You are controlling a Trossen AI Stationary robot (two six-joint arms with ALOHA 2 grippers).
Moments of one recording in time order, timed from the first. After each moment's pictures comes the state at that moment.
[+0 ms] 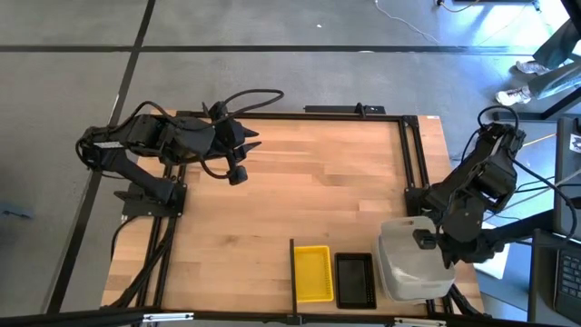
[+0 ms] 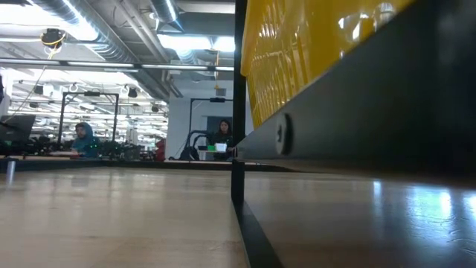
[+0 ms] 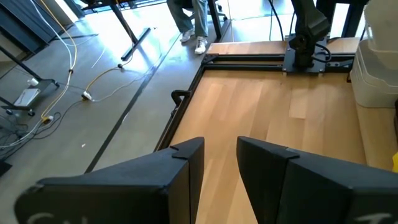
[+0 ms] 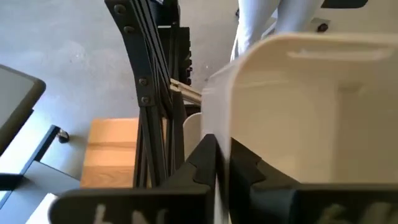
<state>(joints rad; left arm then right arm) -0.18 1.36 1.85 -0.96 -0.64 -0.02 0.89 1.04 1.34 -1.22 -0.47 -0.53</state>
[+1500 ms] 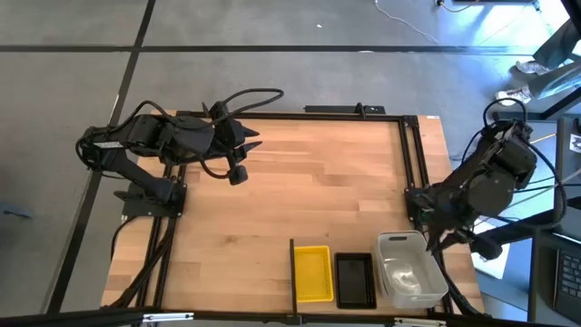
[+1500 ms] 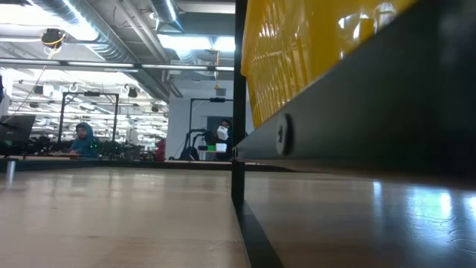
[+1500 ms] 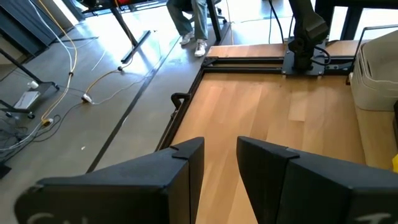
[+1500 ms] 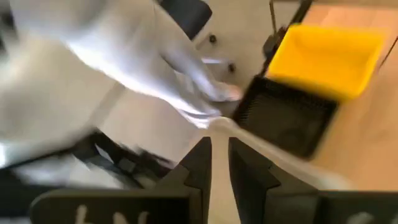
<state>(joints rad) -0.18 1.36 1.85 -0.95 -0.64 -0.01 0.83 1.02 1.51 -1.15 -0.14 0.45</state>
